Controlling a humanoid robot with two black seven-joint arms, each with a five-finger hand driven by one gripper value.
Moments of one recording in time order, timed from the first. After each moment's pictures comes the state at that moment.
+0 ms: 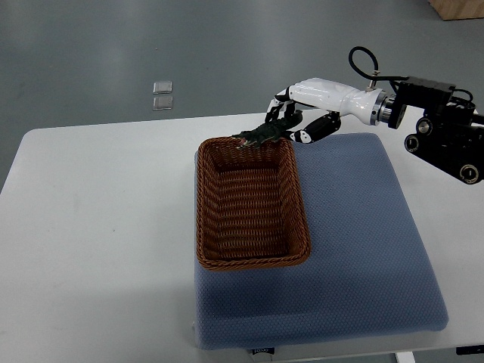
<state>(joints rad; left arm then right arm) 0.02 0.00 -0.11 -0.15 0.04 0.00 0.01 1.07 -0.40 0.29 0.90 -1.45 0.01 0.57</state>
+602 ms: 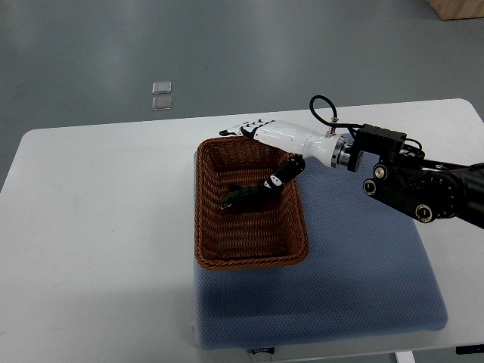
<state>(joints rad) 0.02 0.00 -0.11 -0.15 0.04 0.00 0.01 0.95 -0.28 0.29 0.85 -1.47 -0.08 0.56</state>
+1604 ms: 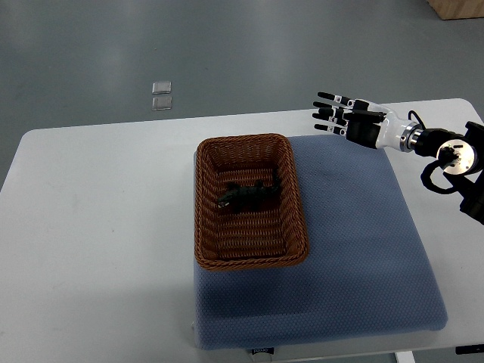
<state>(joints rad) 0.02 0.00 -0.11 -0.15 0.04 0.00 0.01 0.92 -0.30 0.49 0.44 0.09 0.61 -0.09</state>
